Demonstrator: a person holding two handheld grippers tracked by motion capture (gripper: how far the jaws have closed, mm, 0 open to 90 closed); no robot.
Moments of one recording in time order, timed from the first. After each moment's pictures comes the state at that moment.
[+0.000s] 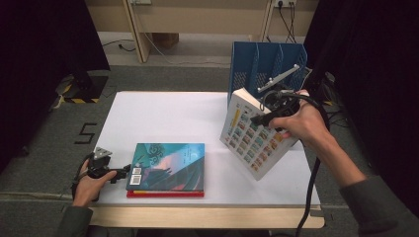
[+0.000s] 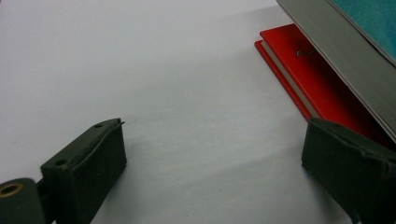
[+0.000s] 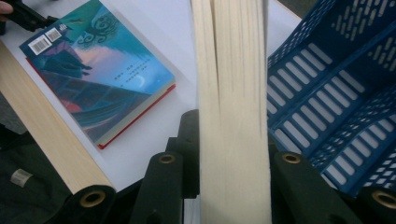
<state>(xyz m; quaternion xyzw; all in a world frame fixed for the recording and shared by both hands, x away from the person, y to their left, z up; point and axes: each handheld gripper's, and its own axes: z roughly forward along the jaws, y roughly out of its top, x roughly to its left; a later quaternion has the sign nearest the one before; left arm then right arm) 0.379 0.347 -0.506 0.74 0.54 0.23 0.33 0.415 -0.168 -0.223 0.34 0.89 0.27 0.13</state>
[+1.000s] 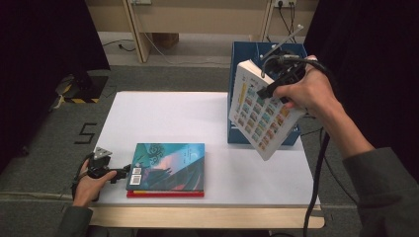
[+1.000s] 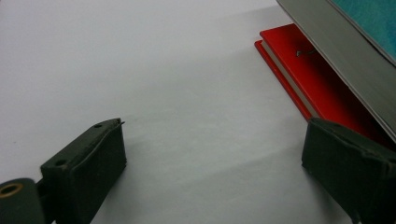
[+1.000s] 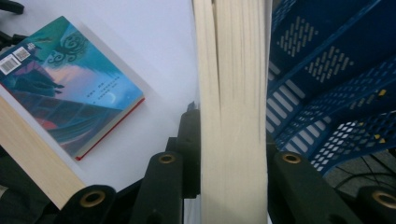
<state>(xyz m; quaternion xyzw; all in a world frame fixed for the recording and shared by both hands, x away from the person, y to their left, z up) 0.379 0.347 -0.506 0.74 0.55 0.23 0.33 0.439 -0.162 -0.156 0.36 0.89 0.23 0.17</state>
